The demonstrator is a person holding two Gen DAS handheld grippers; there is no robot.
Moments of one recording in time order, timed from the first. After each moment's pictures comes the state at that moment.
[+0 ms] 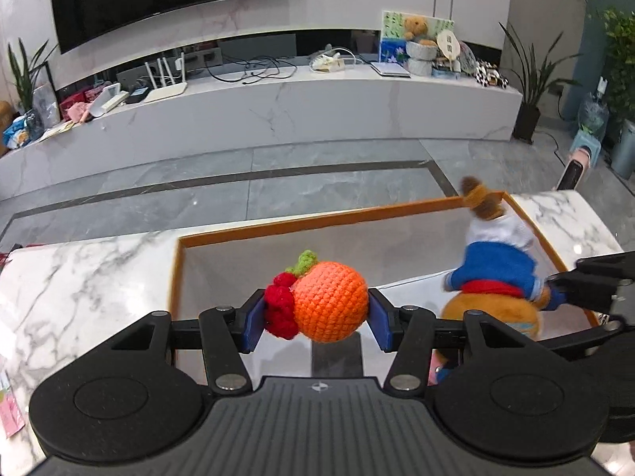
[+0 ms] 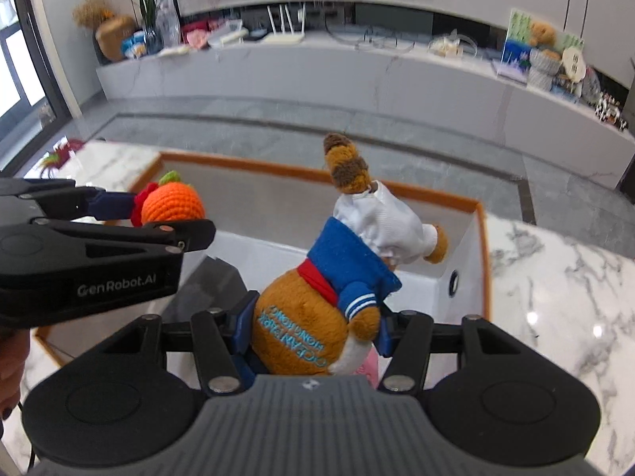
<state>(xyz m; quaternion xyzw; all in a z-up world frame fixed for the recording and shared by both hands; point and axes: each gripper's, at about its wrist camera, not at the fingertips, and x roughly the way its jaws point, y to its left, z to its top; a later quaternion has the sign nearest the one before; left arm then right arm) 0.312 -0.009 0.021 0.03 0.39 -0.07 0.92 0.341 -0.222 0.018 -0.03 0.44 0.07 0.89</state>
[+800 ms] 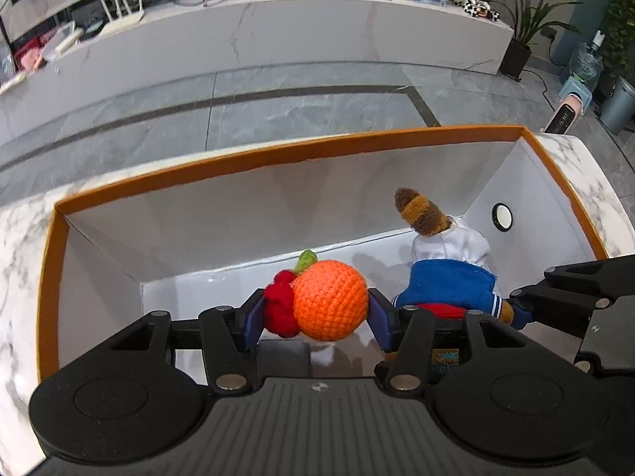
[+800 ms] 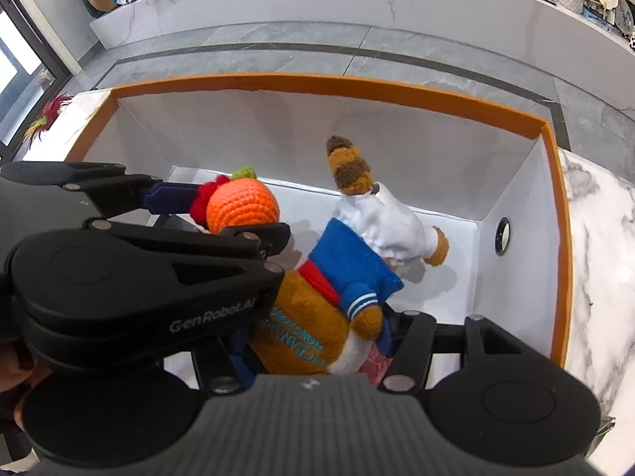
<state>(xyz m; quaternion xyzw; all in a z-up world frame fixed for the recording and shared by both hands) 0.366 -0.022 -0.026 0.02 0.51 -0.10 0.85 0.395 -0.241 -0.026 0.00 0.55 0.10 0.83</state>
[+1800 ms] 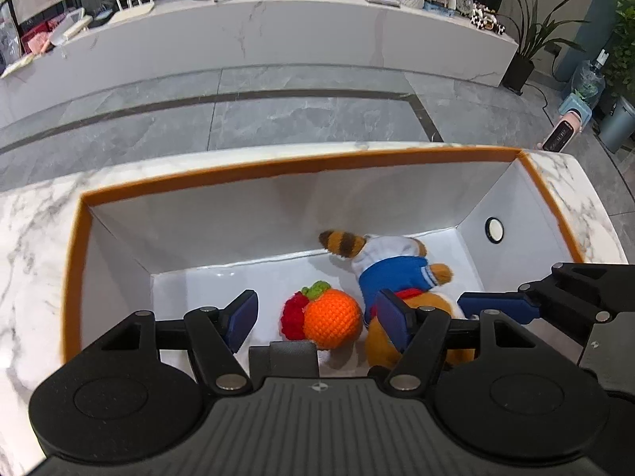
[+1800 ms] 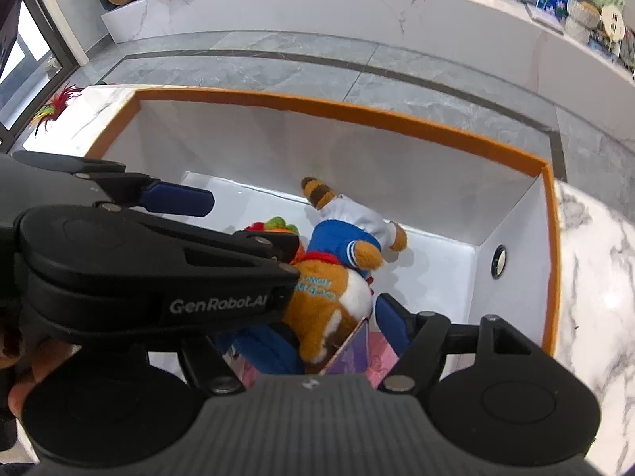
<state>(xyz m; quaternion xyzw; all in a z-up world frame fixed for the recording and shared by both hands) 0.358 -0.008 -0.006 0.00 0.51 -0.10 0.86 0.366 -0.223 0.002 -0.04 0.51 0.09 0.85</state>
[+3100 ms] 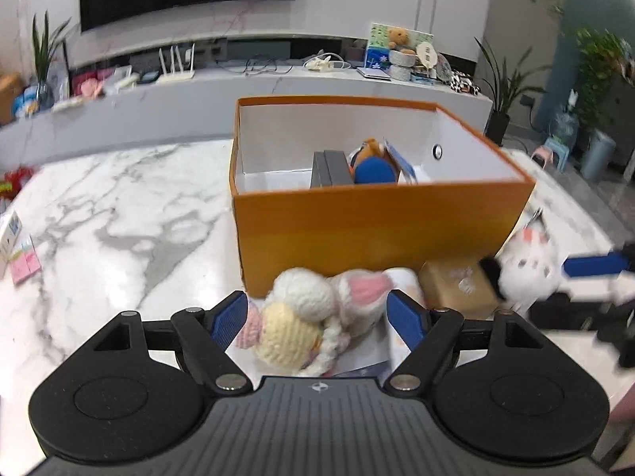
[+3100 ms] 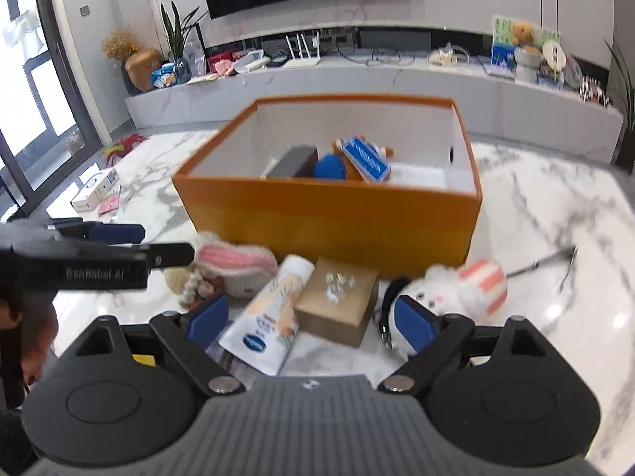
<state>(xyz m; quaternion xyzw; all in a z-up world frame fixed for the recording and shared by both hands) 0.117 0.044 -0.010 0.01 0.36 -0.09 0.93 0.090 -0.227 0.021 0.02 0.38 0.09 0.92</state>
